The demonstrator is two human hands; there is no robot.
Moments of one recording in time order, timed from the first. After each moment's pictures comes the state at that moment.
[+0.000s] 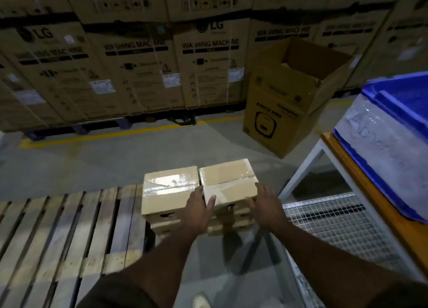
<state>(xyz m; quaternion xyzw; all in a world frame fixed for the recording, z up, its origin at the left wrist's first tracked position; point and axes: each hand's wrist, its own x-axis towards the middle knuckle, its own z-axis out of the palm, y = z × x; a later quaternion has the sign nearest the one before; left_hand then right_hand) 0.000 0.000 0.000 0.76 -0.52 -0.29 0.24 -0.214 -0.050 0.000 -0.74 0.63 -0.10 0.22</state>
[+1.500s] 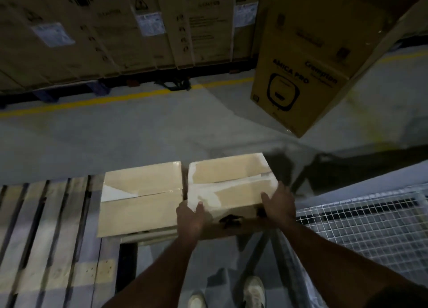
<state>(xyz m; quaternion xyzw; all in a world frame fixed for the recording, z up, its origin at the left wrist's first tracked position) 0.004 -0.177 -0.271 0.85 -0.20 -0.39 0.29 -0.229 -0.268 -0.240 -0.55 0.77 -0.08 0.31</state>
